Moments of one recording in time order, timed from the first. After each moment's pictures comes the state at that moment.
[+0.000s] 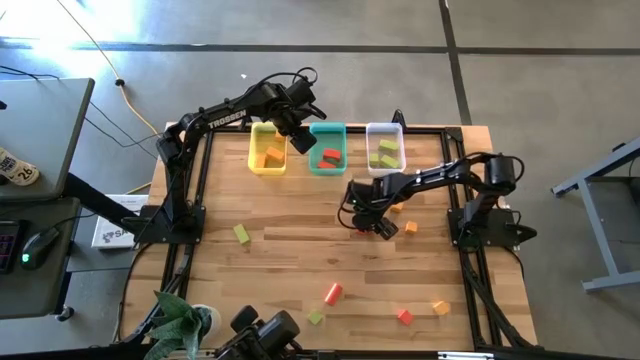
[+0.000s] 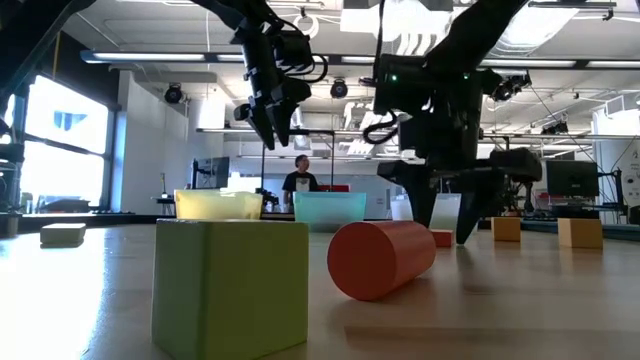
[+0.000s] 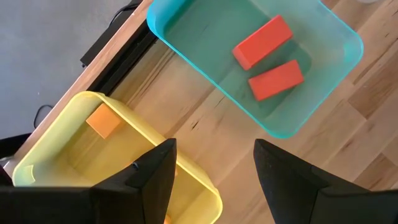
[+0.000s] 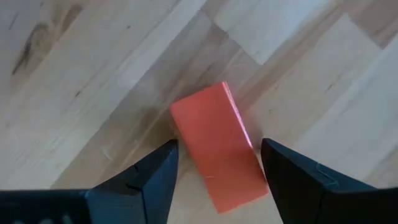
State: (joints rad) left arm 0.71 1.94 1.81 -1.13 -0.04 -0.11; right arm -0.12 1.77 0.98 -0.56 -0.17 -0.83
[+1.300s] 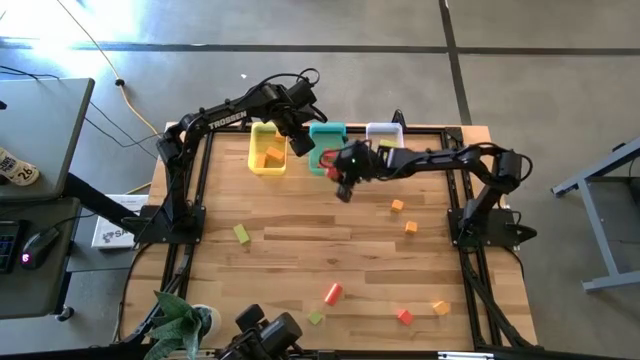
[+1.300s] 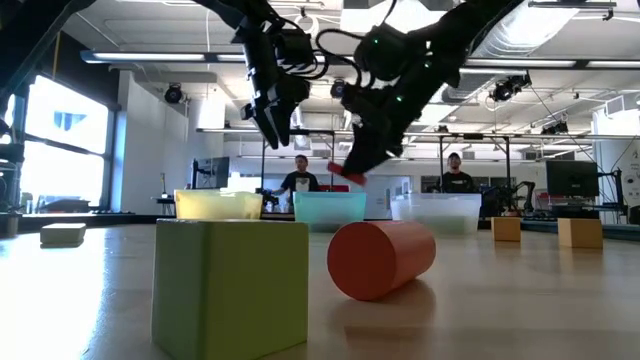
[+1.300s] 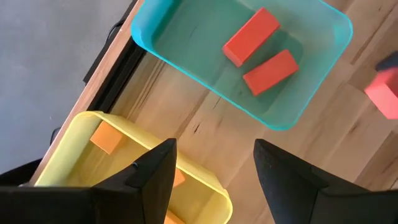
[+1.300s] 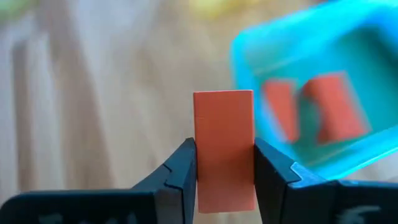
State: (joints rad) left arm 0.70 1.94 1.81 -1.12 -0.04 0.03; right arm -0.31 1.71 1.09 -0.19 0.01 0.06
